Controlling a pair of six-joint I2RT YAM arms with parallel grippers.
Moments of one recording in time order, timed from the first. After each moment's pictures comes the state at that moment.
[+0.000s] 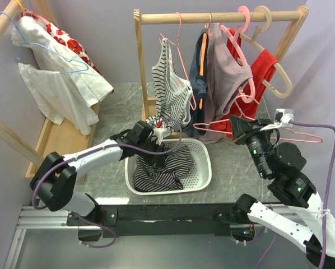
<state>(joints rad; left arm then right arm) -0.72 1.46 0.92 -0.33 0.53 -0.27 0.78 0.57 1.03 -0.33 0.54 0.38</state>
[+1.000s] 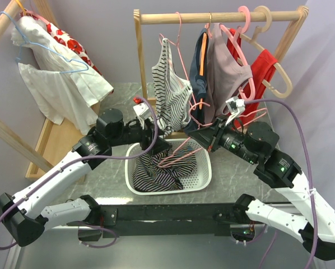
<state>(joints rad) -0.72 1.06 1.04 -0.21 0.51 -0.26 0.78 0.79 1.15 -0.49 -0.08 0.57</state>
